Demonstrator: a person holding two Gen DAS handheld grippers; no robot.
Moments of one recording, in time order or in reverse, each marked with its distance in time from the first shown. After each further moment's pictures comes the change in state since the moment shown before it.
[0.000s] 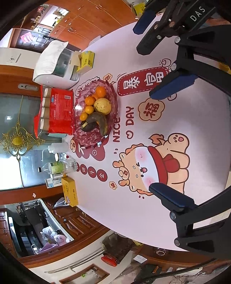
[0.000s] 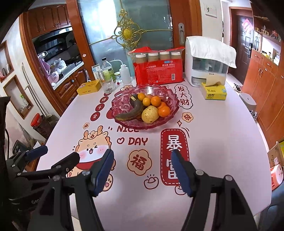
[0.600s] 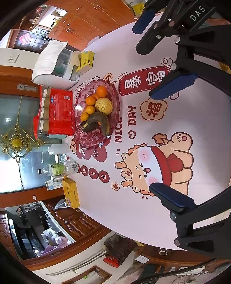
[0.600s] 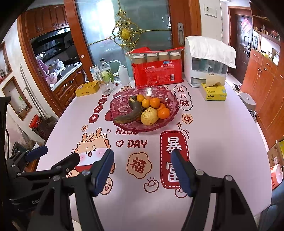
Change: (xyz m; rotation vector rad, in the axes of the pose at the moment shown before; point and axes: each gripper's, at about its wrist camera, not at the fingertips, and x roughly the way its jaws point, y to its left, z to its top) left arm 0.002 -0.003 0.003 -0.005 0.001 0.003; right arm 0.003 0.000 0.005 0.004 0.000 -0.004
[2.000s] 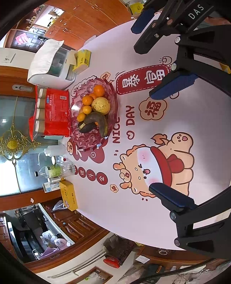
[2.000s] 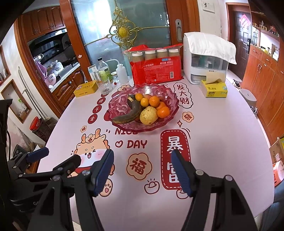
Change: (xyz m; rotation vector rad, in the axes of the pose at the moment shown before) left arm 0.006 -0.003 0.007 0.002 0.015 0.002; right arm 0.003 -0.004 0.005 0.003 0.005 0.003
